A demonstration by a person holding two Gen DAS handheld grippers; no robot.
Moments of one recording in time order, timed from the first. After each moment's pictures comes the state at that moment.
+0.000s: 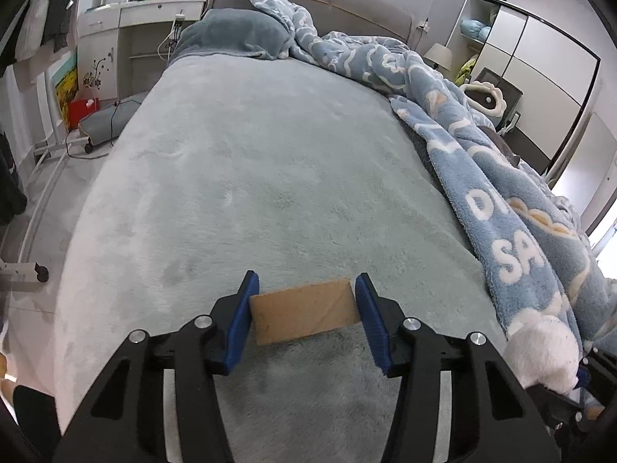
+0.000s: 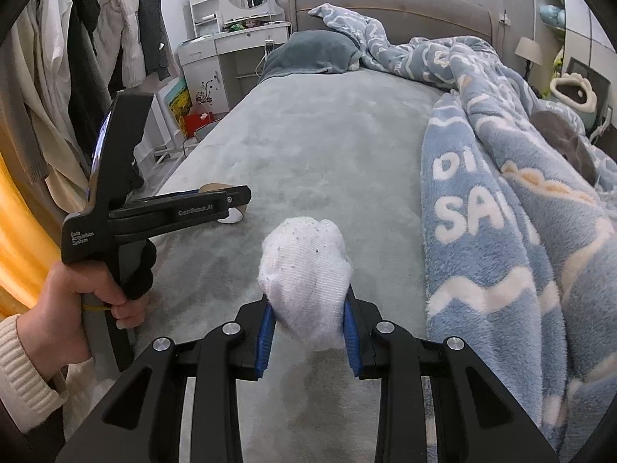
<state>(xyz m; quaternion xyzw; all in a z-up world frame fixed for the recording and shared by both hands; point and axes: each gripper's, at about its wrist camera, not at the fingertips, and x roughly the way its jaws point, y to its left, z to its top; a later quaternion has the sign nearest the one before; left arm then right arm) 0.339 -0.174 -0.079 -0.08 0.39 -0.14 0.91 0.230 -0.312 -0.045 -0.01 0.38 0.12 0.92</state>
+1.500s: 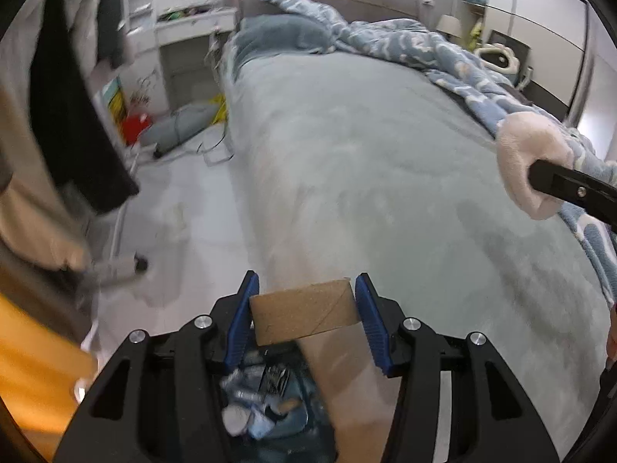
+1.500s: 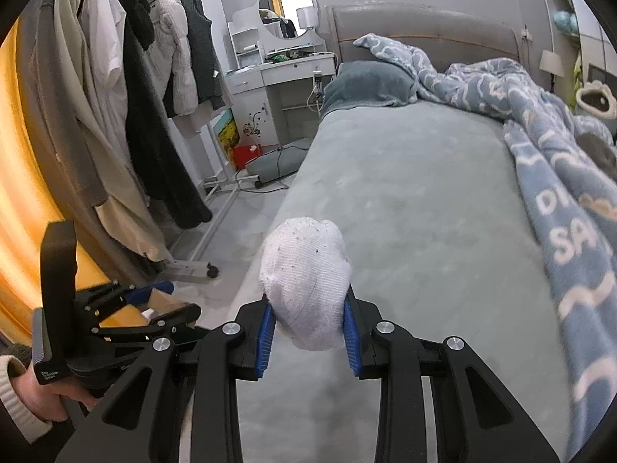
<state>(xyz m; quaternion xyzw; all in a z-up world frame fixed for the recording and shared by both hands) 0.193 0.004 -0.075 0.02 0.41 -0.08 0.91 0.195 -0.163 -0.025 0.04 0.33 0.18 0.92</state>
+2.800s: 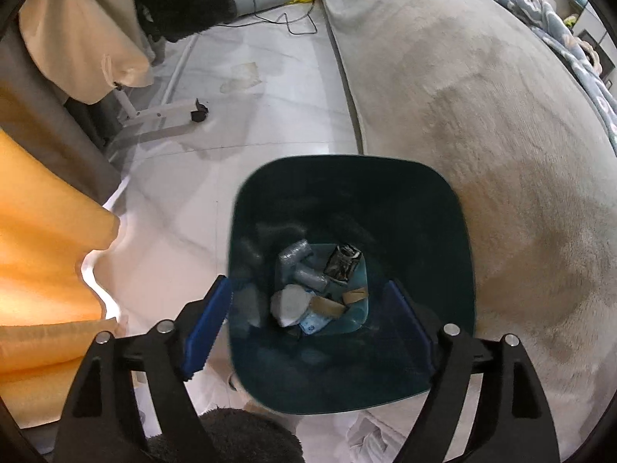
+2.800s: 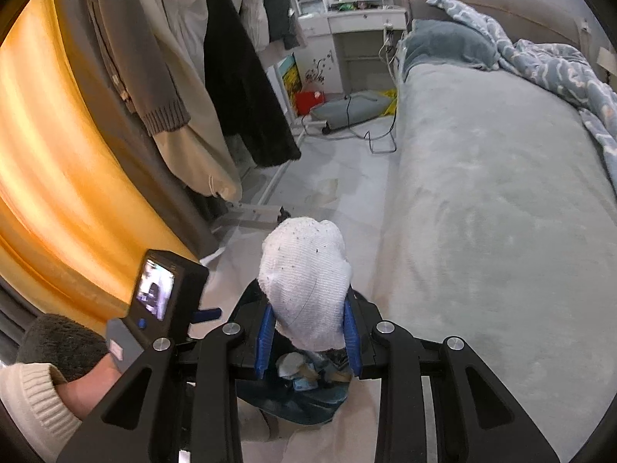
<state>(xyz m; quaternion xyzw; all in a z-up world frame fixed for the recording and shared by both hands) 0.149 0.144 -0.176 -0.06 0.57 0.01 0.82 0.162 0.001 -0.051 0.00 0.42 0.26 0.87</state>
